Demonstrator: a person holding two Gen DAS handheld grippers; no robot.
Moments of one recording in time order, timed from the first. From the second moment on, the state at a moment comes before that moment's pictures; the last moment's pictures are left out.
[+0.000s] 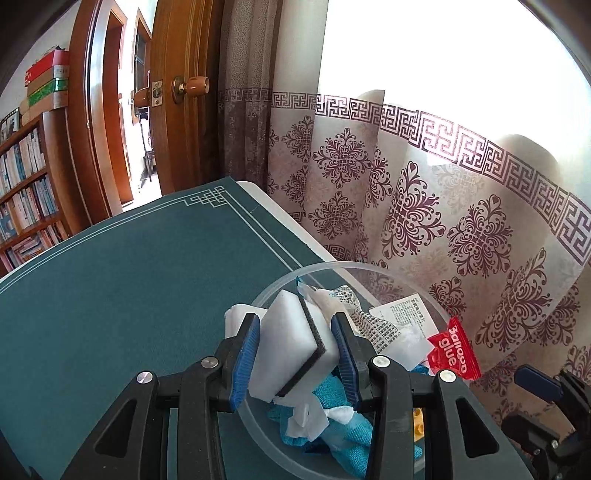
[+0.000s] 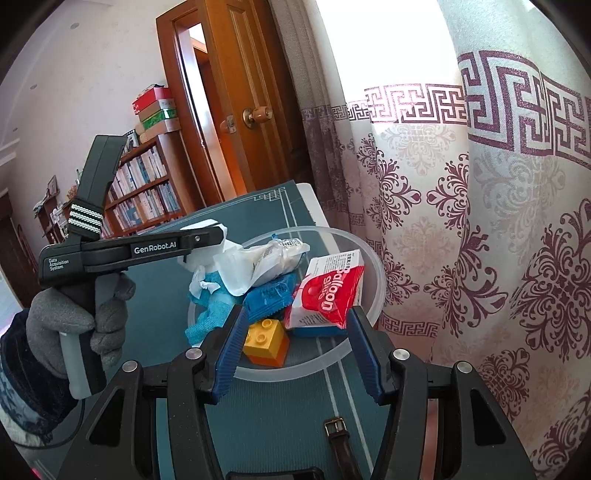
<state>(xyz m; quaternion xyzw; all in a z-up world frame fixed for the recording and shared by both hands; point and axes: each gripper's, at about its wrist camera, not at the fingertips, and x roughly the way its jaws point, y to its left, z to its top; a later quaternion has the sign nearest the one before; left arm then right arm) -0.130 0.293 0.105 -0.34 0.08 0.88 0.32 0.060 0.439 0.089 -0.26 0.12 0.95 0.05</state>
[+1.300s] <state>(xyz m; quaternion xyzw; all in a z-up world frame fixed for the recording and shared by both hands) -0.079 0.246 0.115 -0.28 0.09 0.92 0.27 0.068 0.430 0.079 -0.30 0.14 0.94 0.04</state>
